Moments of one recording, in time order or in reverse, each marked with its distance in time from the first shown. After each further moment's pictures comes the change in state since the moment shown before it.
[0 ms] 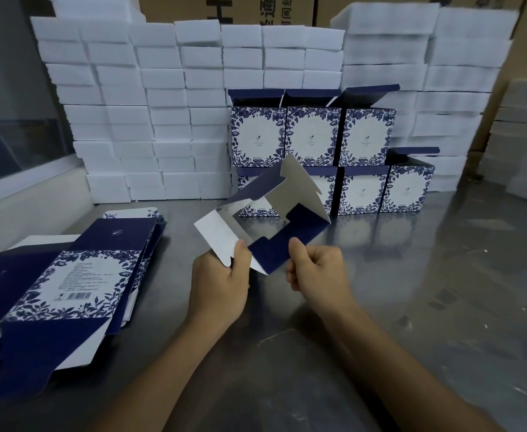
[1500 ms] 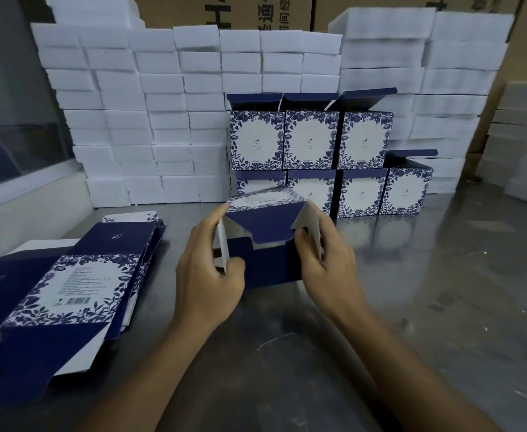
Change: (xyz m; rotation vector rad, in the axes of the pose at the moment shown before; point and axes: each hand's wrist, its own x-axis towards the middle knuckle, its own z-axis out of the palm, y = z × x) left_hand 0.011 0.003 -0.016 0.151 0.016 0.302; right_hand 0.002 -0.008 -0.019 -0.232 0.000 -0.299
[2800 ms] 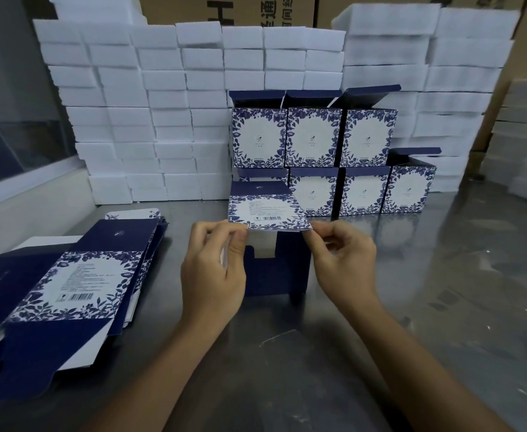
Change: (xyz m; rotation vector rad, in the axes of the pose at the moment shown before) left_hand -0.003 0.010 0.005 0.070 0.106 0.090; right_hand 0.009 0.001 -0.003 0.030 0.256 0.010
